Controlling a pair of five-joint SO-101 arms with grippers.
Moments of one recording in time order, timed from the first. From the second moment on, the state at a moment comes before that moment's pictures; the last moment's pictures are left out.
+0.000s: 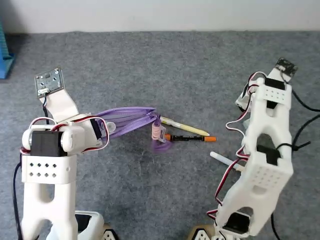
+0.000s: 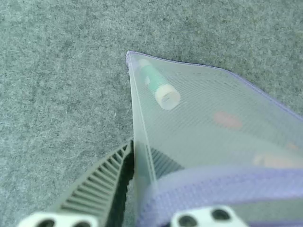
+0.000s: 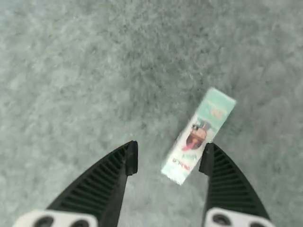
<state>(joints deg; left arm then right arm) -1.3 -36.4 24.1 92.4 29.5 15.7 32.1 -15.0 64.2 -21.4</state>
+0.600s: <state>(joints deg) -1.3 -36.4 24.1 92.4 29.5 19.6 44.5 -29.5 72.1 -21.5</state>
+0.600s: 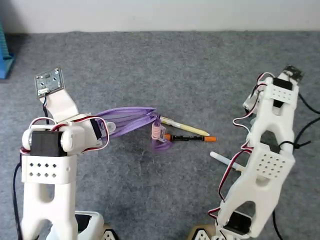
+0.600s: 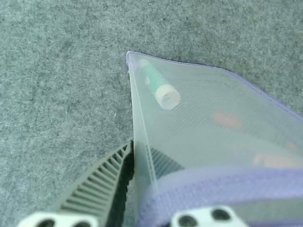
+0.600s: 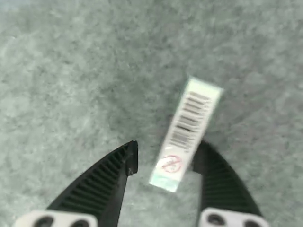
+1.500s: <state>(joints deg) -1.3 -36.4 24.1 93.0 29.5 9.7 17.8 -33.6 100.4 -15.7</state>
